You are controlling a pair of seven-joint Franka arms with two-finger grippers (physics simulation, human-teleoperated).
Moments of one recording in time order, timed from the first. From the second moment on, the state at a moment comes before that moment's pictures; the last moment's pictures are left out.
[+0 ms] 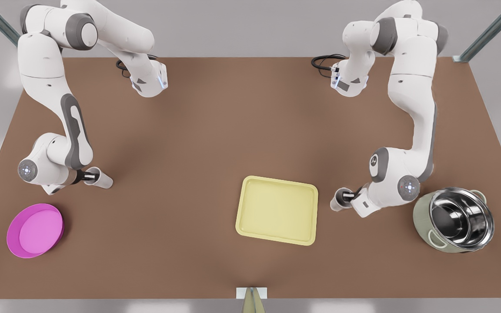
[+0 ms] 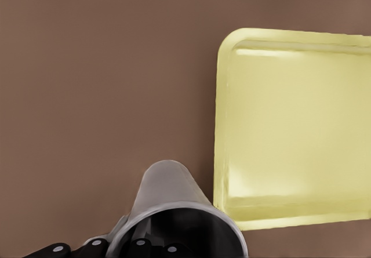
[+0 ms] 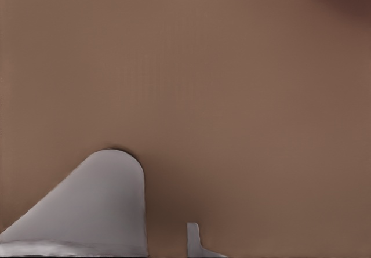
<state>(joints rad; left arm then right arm) -0.15 0.59 -0.06 -1.54 -0.16 2.04 0.05 -0.24 0.49 -0.04 -1.95 0.00 2.17 -0.20</state>
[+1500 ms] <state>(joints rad) -0.13 0.26 -0.02 -1.36 0.01 1.36 -0.32 0.65 0.91 -0.04 -1.26 0.39 2.43 0.69</state>
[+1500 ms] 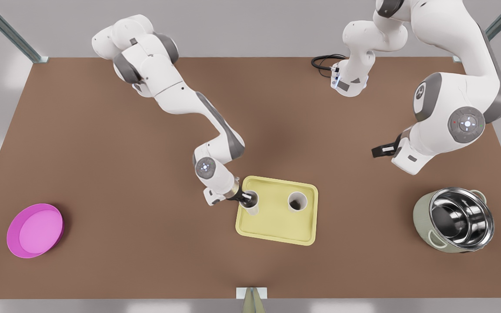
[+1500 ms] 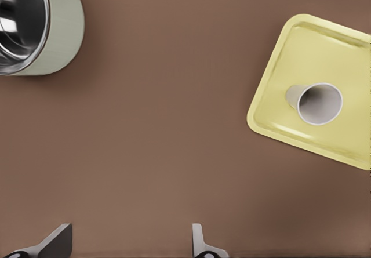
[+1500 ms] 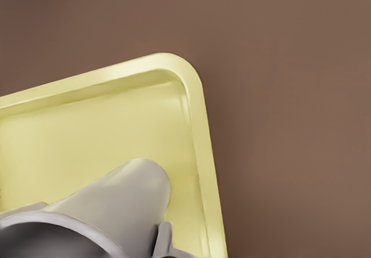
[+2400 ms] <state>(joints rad) -0.12 0.28 -0.02 -1.36 -0.01 1.36 -0.17 0.63 0.87 -0.04 -1.25 0.38 2.39 0.95</state>
